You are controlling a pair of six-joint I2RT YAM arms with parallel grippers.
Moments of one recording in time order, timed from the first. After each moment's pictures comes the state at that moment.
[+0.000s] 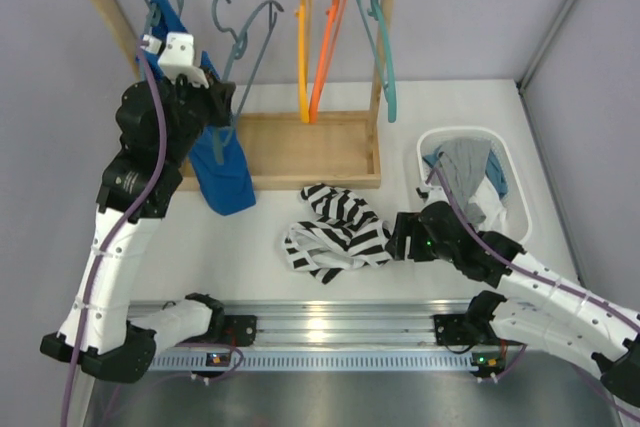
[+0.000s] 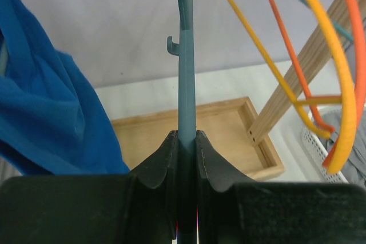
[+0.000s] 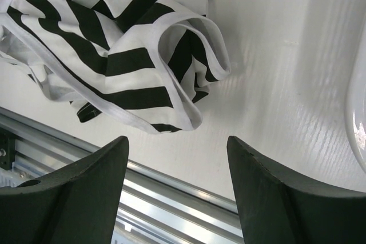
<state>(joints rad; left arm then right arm) -0.34 1.13 1.62 -0.51 -0.07 -0.10 0.82 0.79 0.60 -0.59 0.14 0.70</state>
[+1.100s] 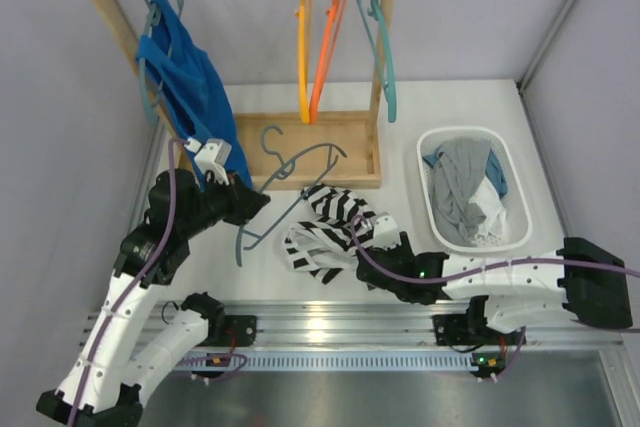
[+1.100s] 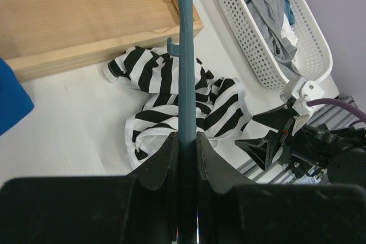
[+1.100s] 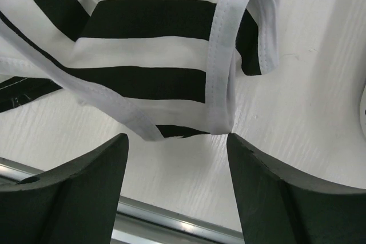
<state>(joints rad) -0.36 0.68 0.95 -0.63 0.32 -0.40 1.32 1.19 0.60 -0.47 0.65 0.74</state>
